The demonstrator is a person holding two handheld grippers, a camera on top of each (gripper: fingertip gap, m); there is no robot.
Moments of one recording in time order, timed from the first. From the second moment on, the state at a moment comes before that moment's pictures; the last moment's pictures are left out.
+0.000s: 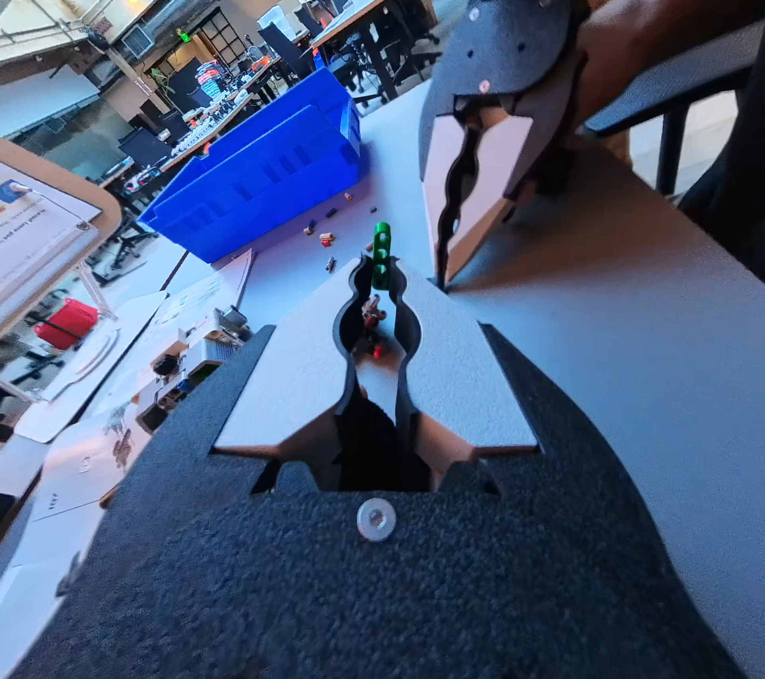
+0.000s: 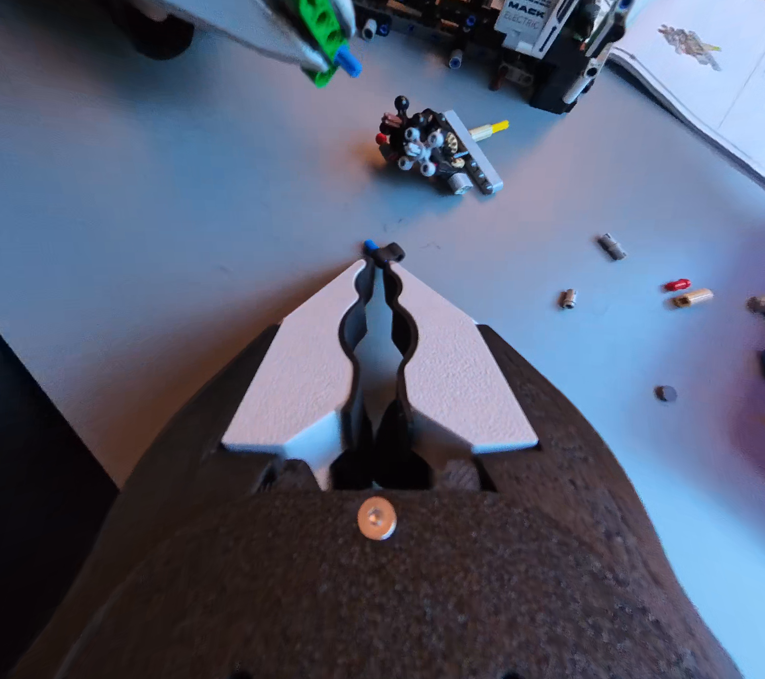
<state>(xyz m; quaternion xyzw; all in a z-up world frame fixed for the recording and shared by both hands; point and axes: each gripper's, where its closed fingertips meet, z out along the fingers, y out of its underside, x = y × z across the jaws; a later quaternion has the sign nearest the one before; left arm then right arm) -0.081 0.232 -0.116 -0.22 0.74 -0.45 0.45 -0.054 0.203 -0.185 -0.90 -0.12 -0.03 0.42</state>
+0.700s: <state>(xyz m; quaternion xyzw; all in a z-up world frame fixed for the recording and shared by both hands) -0.083 0.221 -0.123 -0.19 0.75 -0.42 0.47 -0.051 0.211 -0.188 -0.89 -0.17 0.00 0.41</state>
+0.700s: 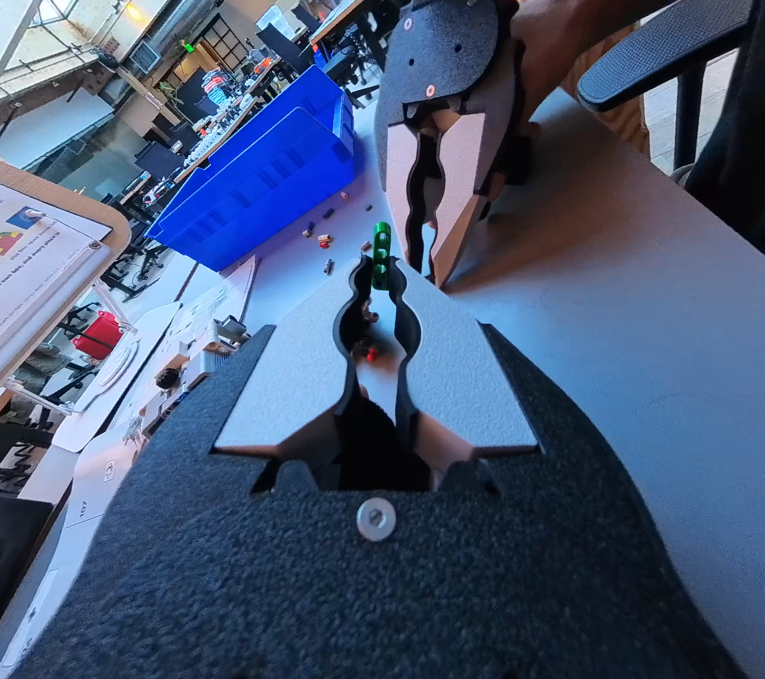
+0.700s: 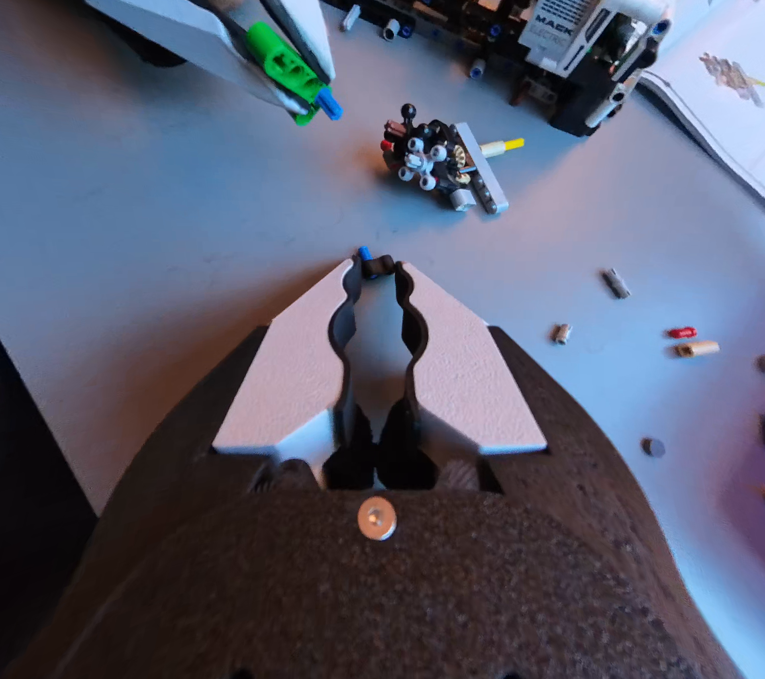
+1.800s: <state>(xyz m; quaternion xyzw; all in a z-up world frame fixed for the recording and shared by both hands) -0.096 0.192 -0.098 -0.15 0.71 -0.48 0.49 -0.094 0.193 -0.109 -0.74 -0.28 0.05 0.61</state>
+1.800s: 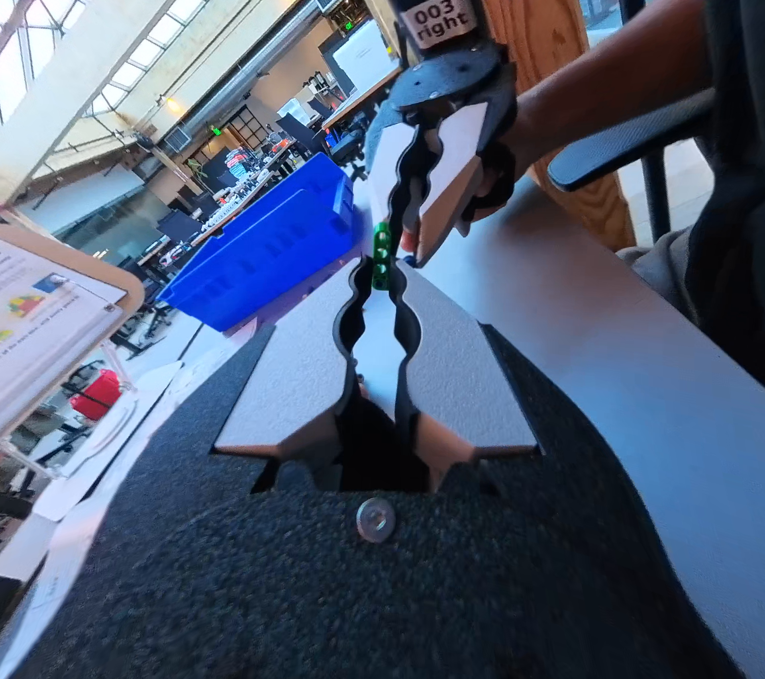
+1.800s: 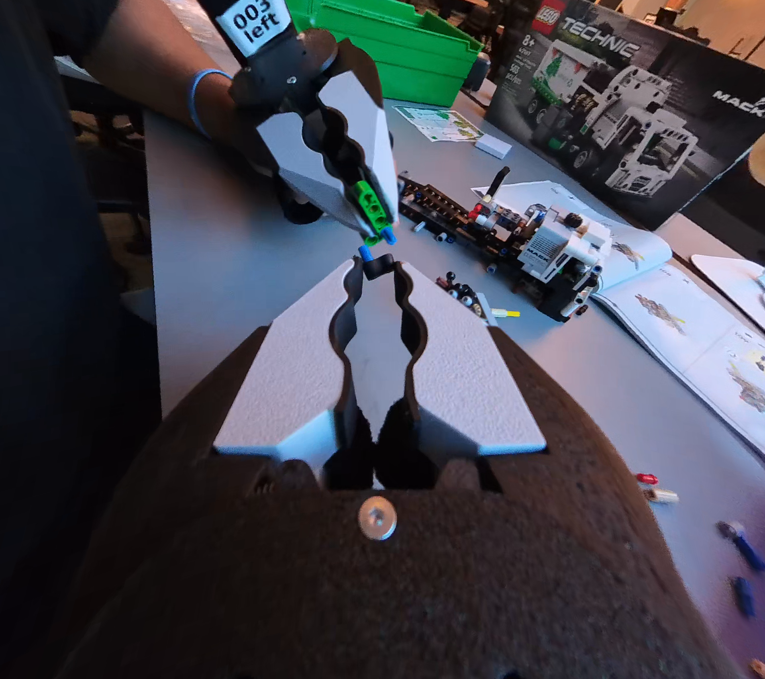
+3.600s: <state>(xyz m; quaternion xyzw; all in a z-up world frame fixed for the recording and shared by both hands) -0.101 0.190 -0.073 -0.22 0.65 -0.62 0.37 -0.108 0.207 -0.092 -0.68 -0.30 0.04 0.67</state>
